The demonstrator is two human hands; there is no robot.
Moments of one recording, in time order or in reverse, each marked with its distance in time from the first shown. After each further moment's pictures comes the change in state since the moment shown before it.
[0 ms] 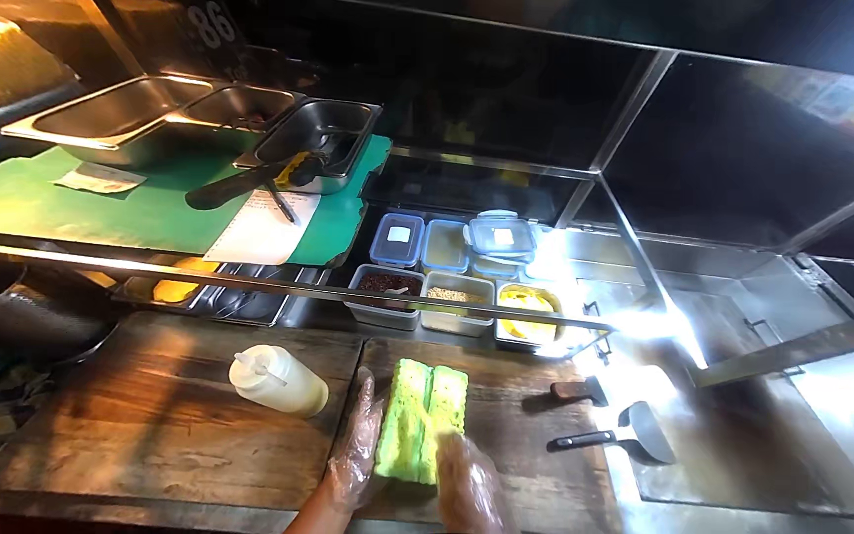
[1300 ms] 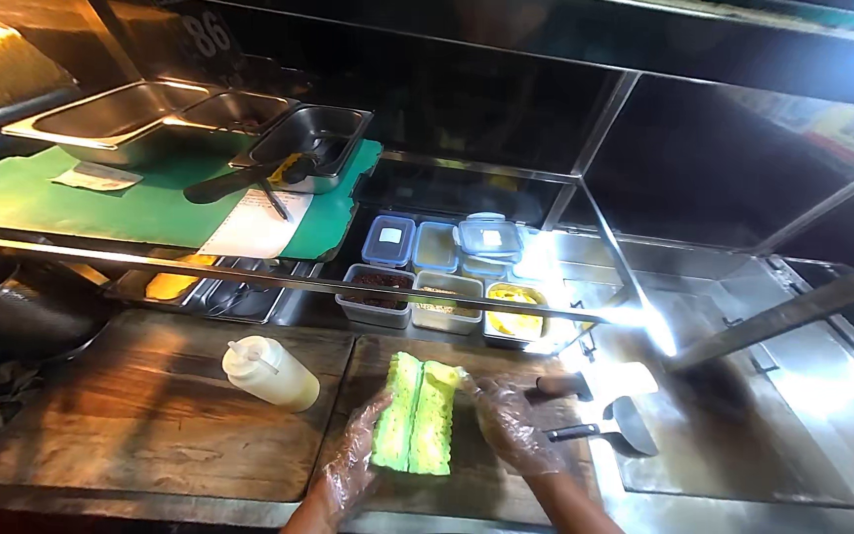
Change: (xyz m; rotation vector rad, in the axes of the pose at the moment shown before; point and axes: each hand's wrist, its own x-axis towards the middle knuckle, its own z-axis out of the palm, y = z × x) left_hand -0.024 -0.013 0.007 -0.082 -0.001 -0.147; right_hand 0.089 0.123 -0.035 -0.367 0.236 -0.390
